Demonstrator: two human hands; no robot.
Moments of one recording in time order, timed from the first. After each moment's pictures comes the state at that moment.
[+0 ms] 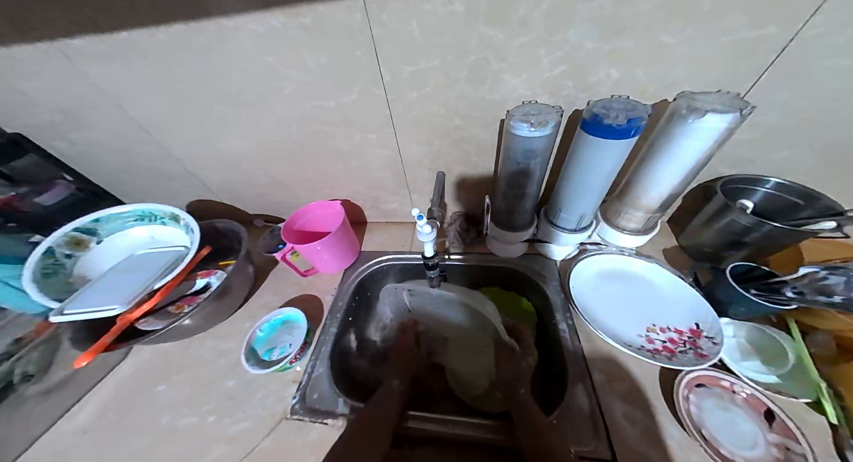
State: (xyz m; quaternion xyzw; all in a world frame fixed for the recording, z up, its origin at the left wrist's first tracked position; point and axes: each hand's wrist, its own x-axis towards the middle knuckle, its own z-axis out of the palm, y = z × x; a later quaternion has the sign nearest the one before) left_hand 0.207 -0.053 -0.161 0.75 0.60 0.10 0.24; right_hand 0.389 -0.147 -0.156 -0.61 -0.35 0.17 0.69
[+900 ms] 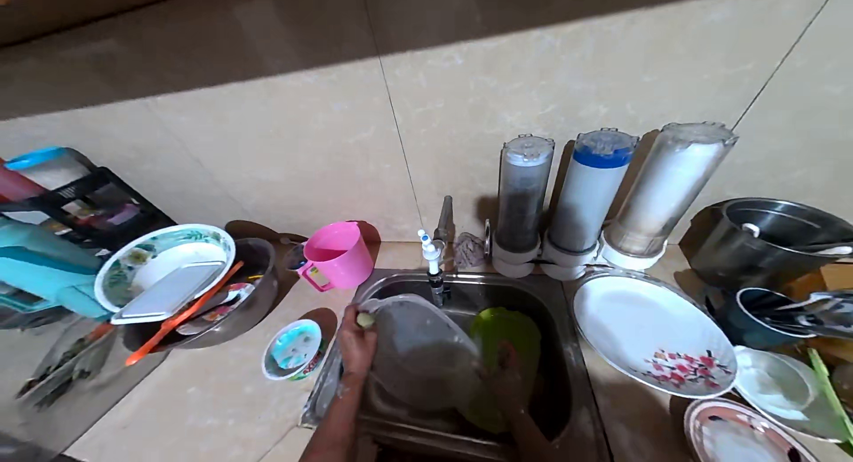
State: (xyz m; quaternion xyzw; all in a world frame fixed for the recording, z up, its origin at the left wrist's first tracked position) left_hand 0.160 -0.038 -0.062 0.68 0.57 0.45 0.07; right_hand 0.396 -0.149 -0.164 -0.66 -0.35 0.39 0.55
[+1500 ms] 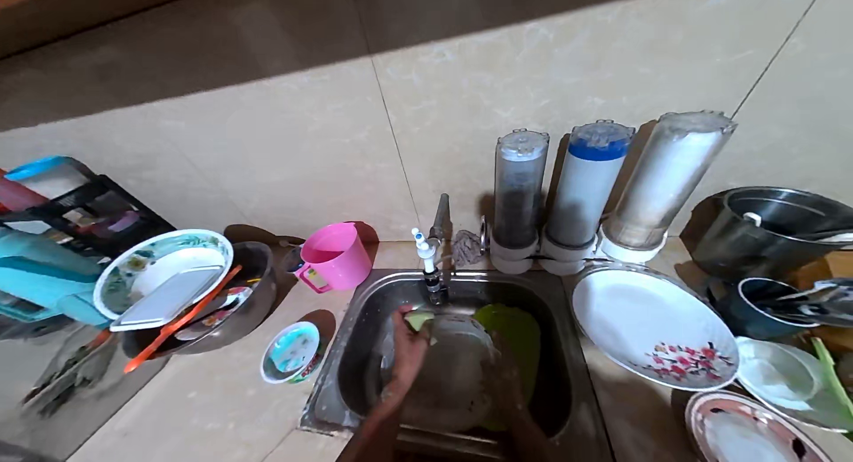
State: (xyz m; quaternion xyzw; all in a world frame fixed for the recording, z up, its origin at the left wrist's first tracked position) left_hand 0.241 -0.060 -0.092 0.64 0.50 0.46 0.35; right_hand 0.391 -0.149 -0.166 -0.68 -0.40 0.35 0.51
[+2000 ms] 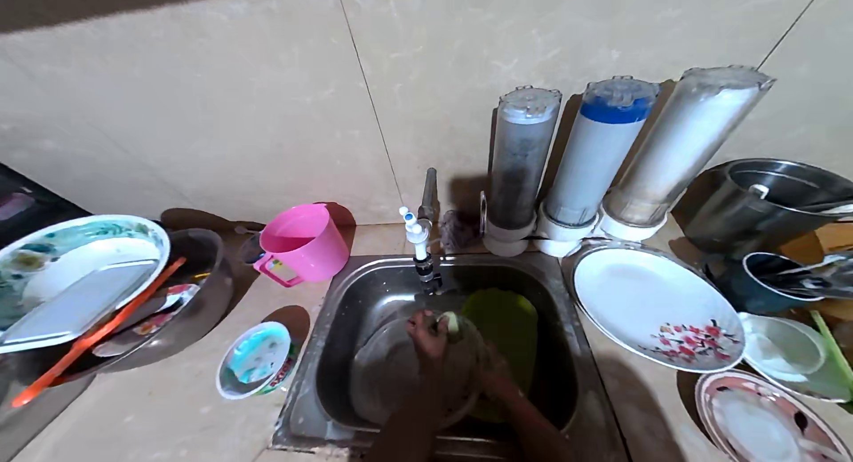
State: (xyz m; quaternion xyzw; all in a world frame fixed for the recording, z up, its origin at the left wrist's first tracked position) left_hand 0.281 -0.035 -0.196 0.64 0.57 0.41 0.30; right_hand 0.387 -0.142 -0.144 -0.66 -0.30 0.54 0.42
